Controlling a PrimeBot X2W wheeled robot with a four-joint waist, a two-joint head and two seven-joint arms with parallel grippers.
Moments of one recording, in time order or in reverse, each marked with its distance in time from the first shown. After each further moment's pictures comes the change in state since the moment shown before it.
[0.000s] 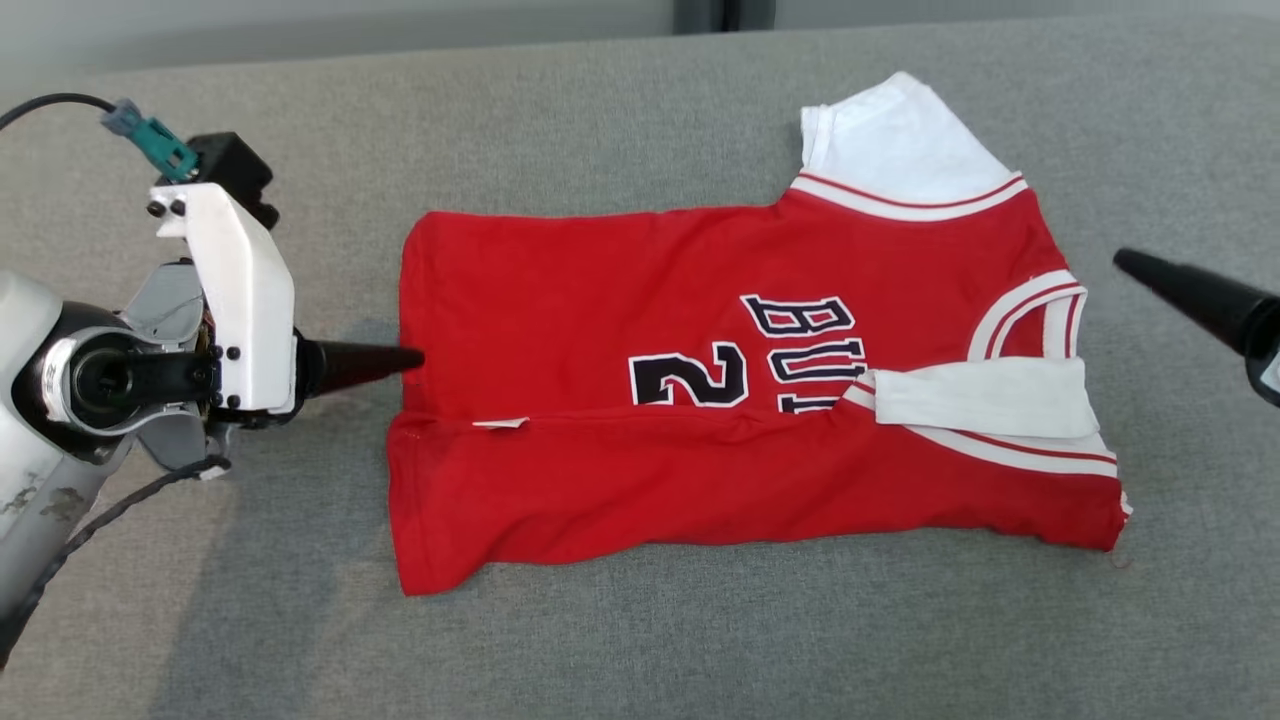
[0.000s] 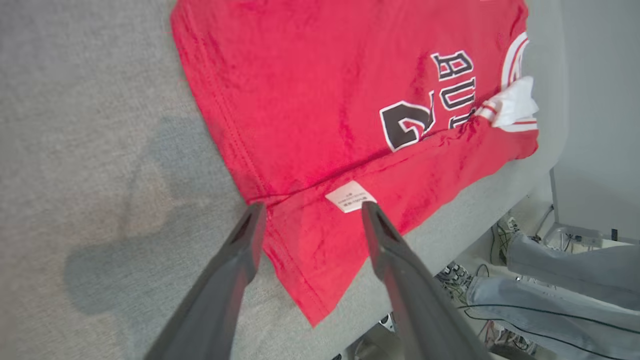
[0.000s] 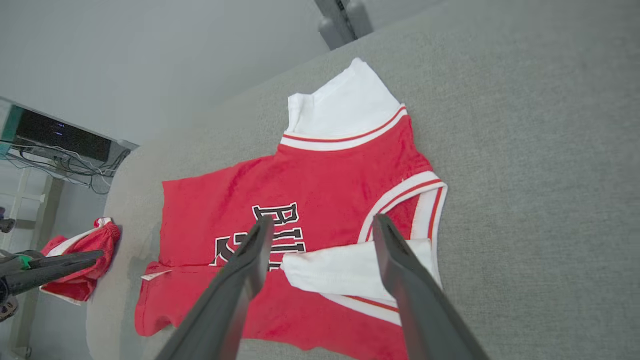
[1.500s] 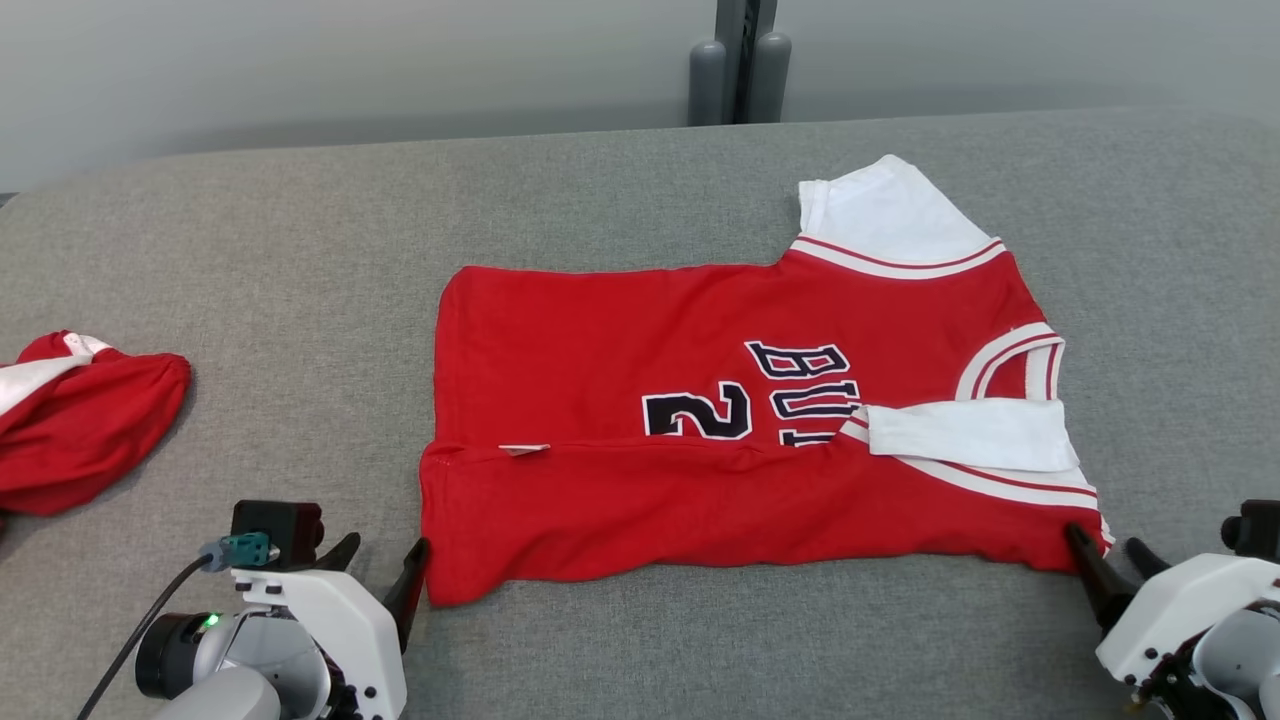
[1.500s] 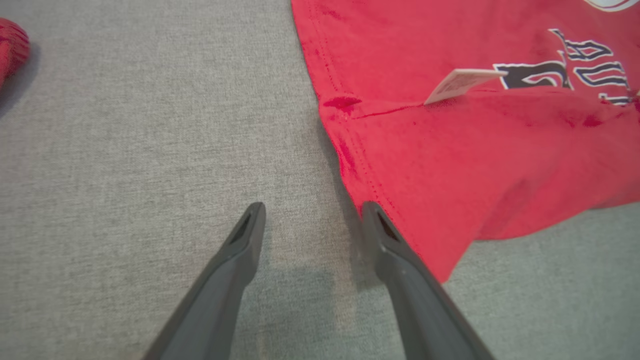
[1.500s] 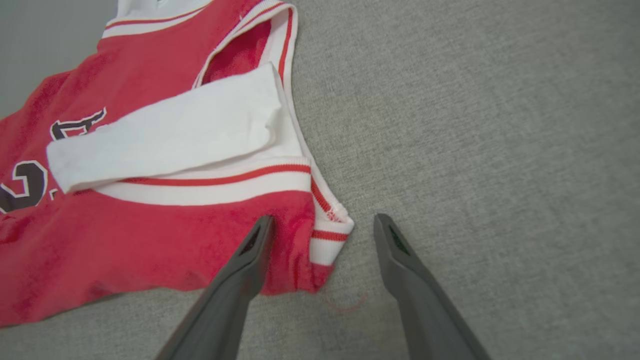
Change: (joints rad) left arm 0.595 -0.081 -0.015 -0.106 0.466 0.297 -0.923; right arm 0.409 -0.116 0.337 0.469 -0.043 0.000 -1.029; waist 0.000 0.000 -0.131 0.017
